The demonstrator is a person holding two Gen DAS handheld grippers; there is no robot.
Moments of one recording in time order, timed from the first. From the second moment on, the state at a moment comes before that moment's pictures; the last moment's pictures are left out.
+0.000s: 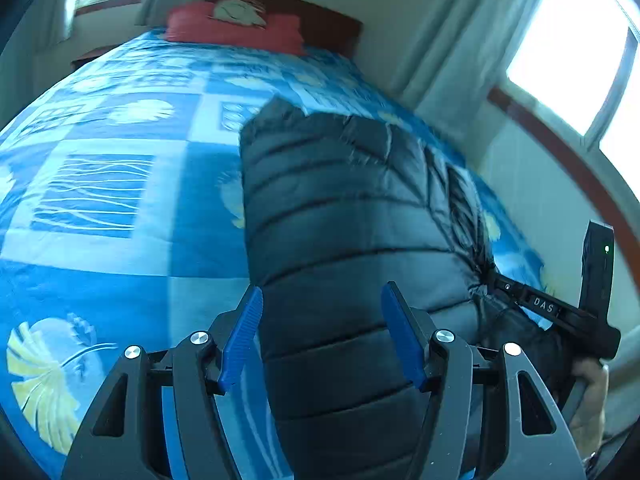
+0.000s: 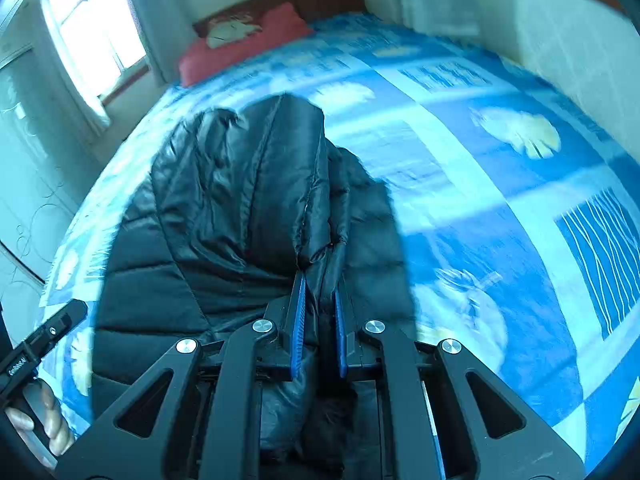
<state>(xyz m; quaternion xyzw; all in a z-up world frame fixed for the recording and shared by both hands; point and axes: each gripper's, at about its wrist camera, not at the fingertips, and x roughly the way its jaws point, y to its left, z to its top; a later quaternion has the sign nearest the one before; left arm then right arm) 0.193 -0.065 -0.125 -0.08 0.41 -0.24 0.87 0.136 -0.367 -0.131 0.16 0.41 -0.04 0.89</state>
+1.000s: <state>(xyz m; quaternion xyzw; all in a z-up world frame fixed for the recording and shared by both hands) 0.155 -0.051 -0.136 -0.07 0.38 -0.21 0.90 0.087 -0.348 -0.085 0.13 0.35 0.00 0.93</state>
